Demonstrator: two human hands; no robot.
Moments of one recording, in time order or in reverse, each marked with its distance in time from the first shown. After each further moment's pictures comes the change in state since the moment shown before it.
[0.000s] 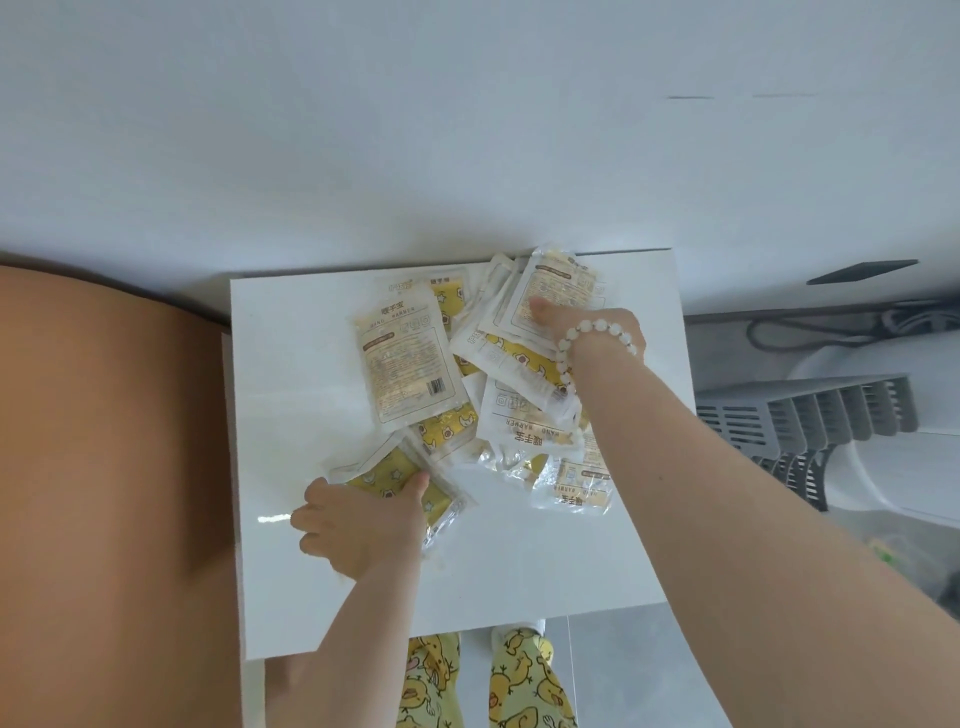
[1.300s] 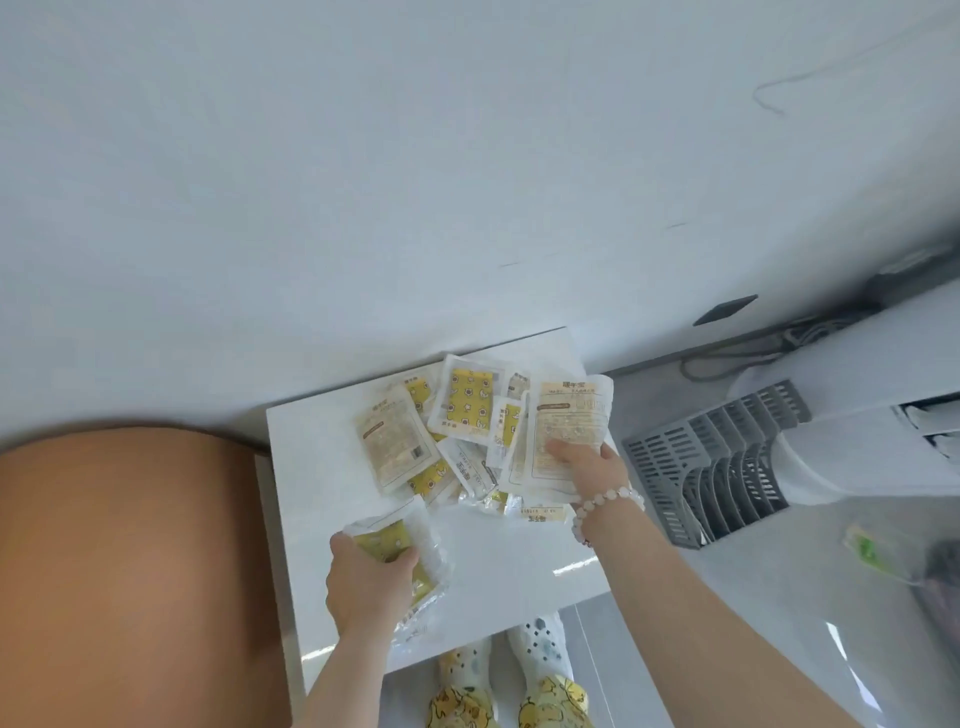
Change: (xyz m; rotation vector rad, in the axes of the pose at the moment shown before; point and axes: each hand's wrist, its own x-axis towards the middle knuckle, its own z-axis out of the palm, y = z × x) left_hand -0.054 -0.014 -0.081 -0.058 -0.191 0.342; right_hand -0.094 0.107 -0.083 0.864 -0.218 0.018
